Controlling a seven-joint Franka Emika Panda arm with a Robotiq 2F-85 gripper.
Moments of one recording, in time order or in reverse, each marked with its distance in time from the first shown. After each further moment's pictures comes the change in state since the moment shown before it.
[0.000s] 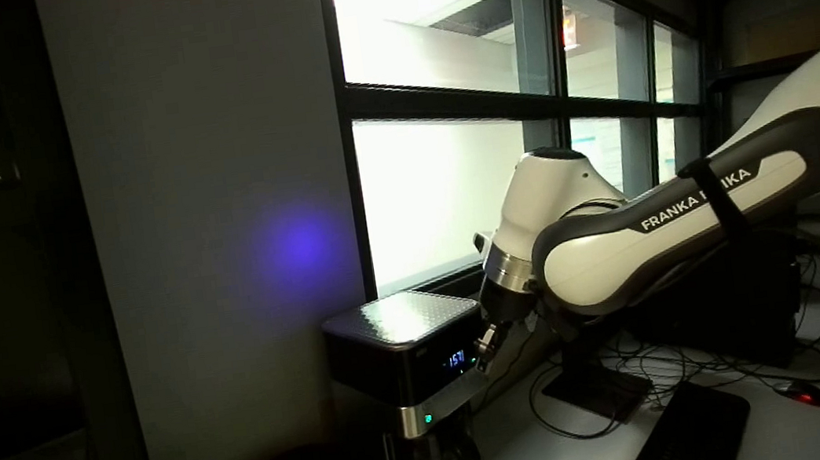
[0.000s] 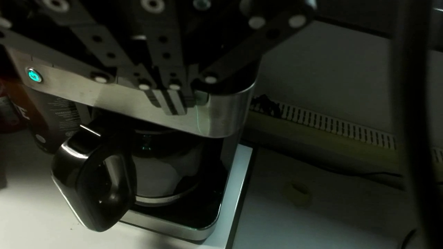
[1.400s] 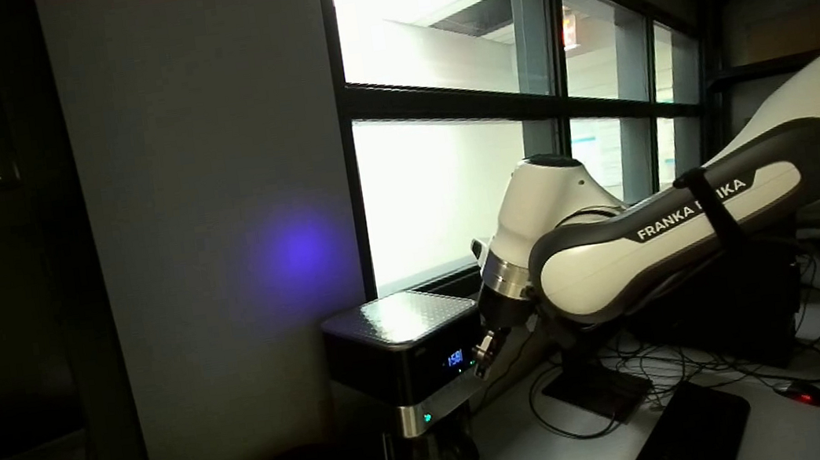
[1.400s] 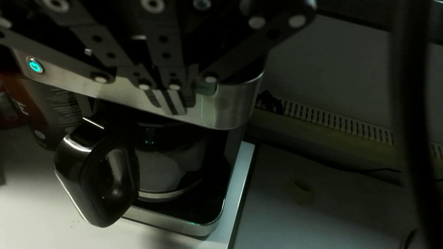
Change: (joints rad) arm 0.011 0.021 -0.008 0.016 0.000 -0.003 0.007
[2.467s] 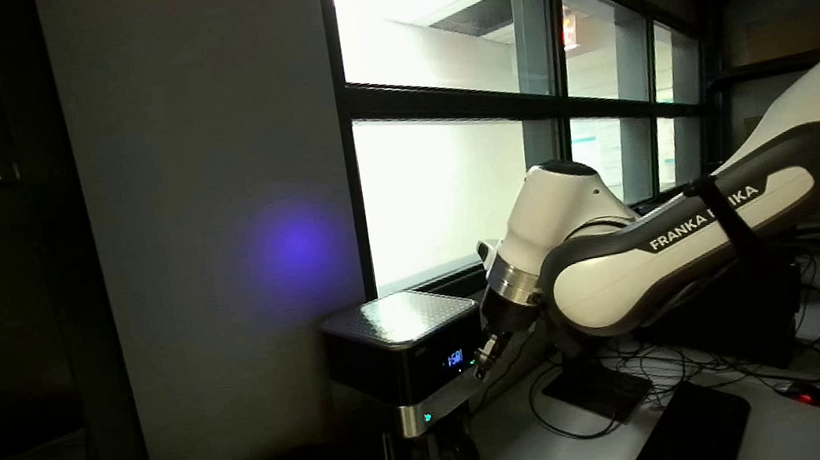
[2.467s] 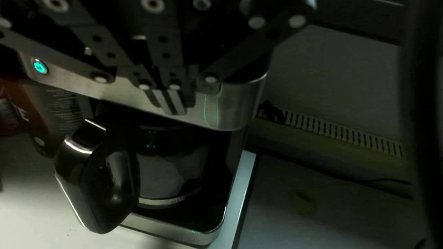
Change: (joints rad) arm -0.002 -0.031 0.000 -0.084 -0.001 0.111 -0.002
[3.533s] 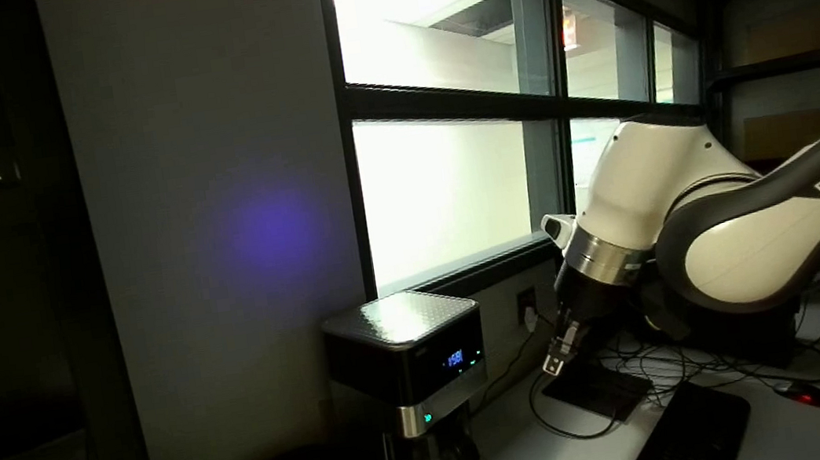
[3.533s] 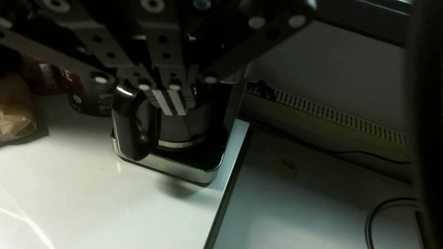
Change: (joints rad) arm 0.001 -0.366 -0.027 -0.500 -0.052 0.098 0.000
